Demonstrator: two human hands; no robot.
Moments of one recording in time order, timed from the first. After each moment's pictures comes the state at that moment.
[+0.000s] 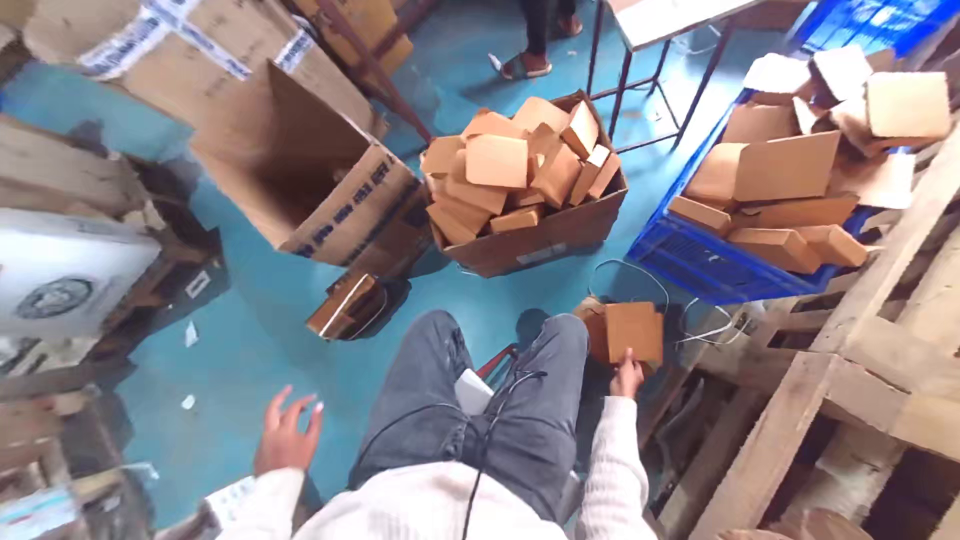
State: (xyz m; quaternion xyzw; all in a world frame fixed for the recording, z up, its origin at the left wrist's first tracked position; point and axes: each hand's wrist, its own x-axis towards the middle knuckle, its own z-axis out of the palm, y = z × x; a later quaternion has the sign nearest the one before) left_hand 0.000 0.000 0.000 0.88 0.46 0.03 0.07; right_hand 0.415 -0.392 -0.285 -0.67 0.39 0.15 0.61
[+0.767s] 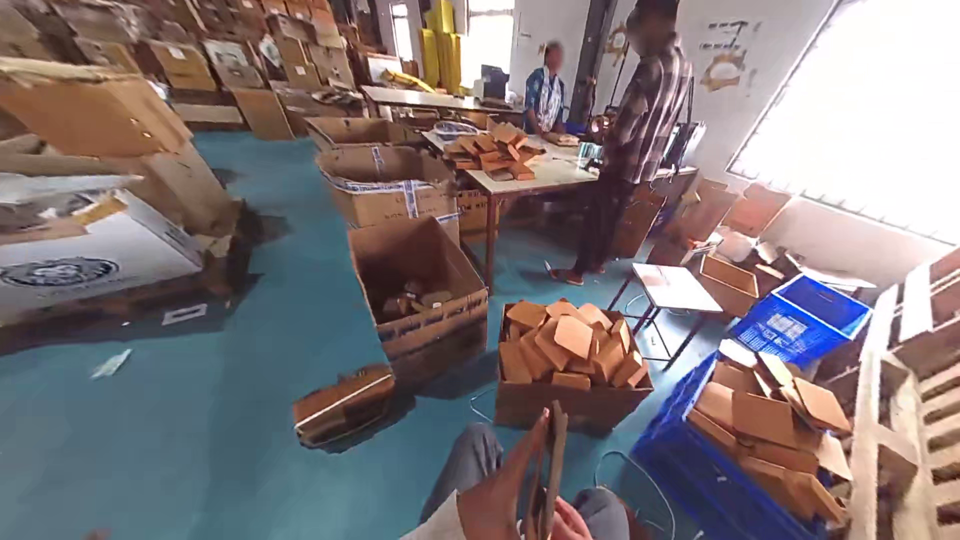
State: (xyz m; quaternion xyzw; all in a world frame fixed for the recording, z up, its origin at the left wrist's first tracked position) left_hand 0.125 -0.049 0.191 0.78 0.01 0.11 0.61; right_hand 0.241 -0.210 0.071 -0.35 -0.19 0.56 0.73
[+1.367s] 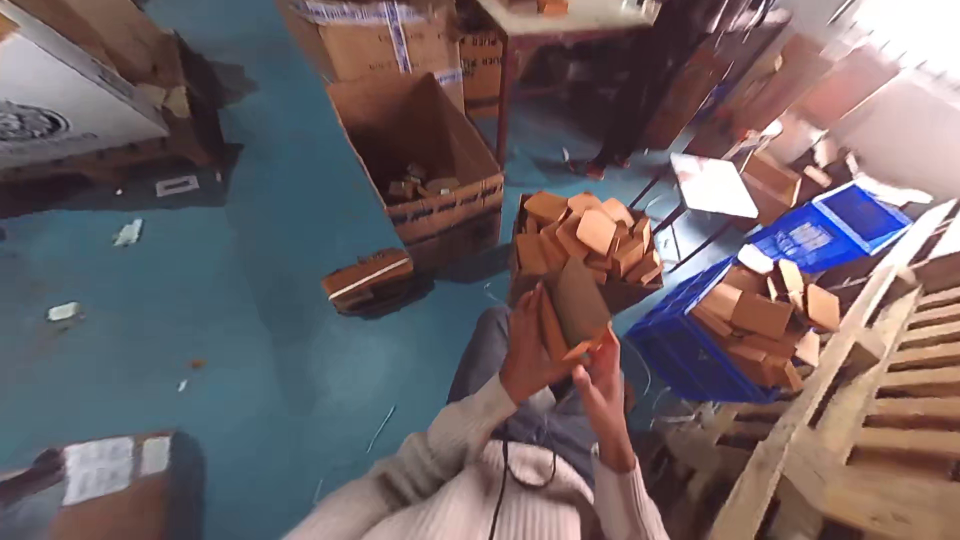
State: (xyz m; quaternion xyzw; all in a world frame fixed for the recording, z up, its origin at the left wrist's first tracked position) left_hand 0.152 -0.052 0.078 0.77 0.24 0.37 0.45; right_hand 0.232 -0.182 0.095 -0.63 -0.37 0.18 0.66
